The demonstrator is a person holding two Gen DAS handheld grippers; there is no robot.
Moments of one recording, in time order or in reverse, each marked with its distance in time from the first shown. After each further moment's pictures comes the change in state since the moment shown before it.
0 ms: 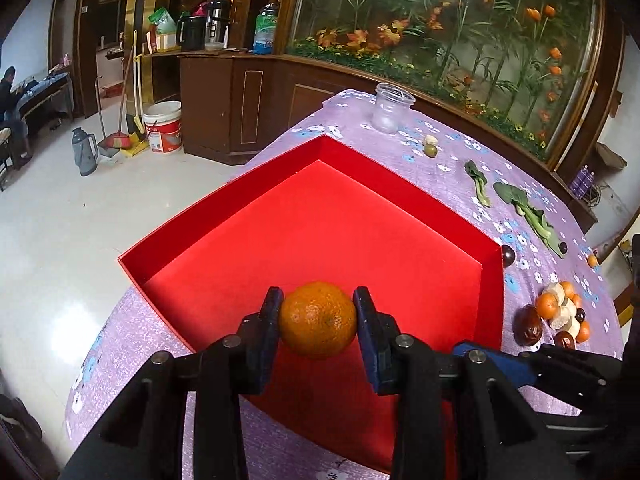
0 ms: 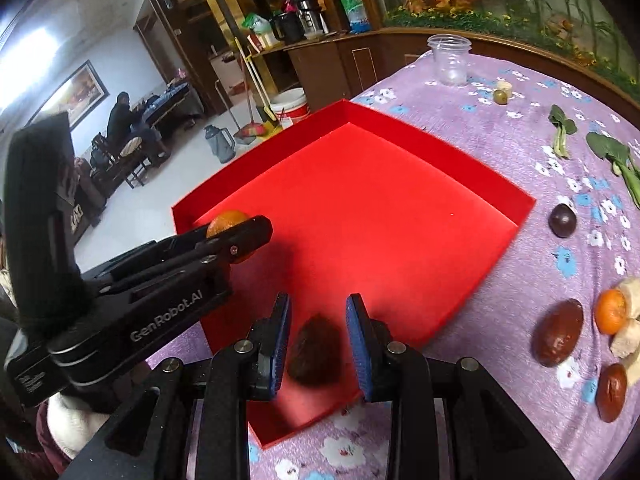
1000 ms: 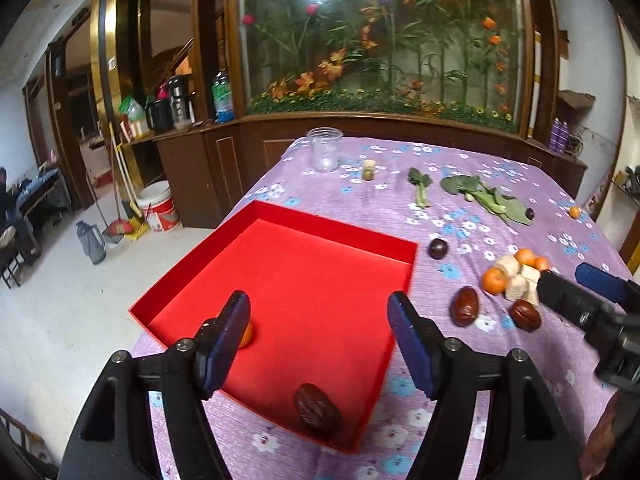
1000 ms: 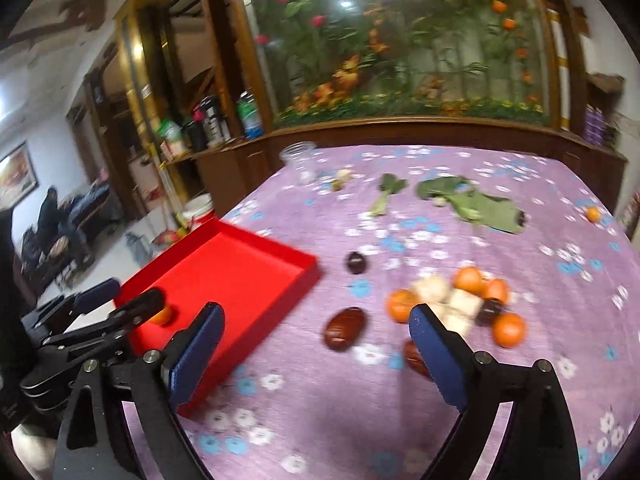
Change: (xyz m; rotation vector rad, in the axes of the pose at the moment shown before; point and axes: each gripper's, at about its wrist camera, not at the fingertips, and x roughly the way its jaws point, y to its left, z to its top) left arm -0.076 -0.102 -0.019 0.282 -0.162 0.053; right arm -0.157 -0.078 -0.064 0.221 -0.413 -0.311
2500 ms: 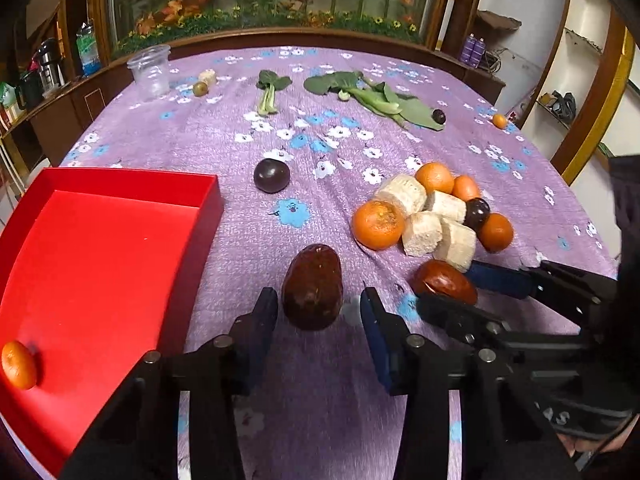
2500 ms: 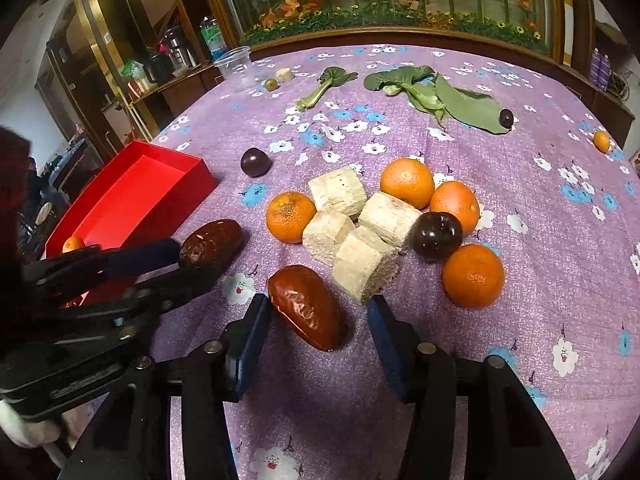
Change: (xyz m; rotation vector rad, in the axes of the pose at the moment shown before) left arm 0.120 -0.121 -0.007 0.153 0.317 -0.364; right arm 0.074 -0.080 -0.028 -0.002 0.331 -0.030
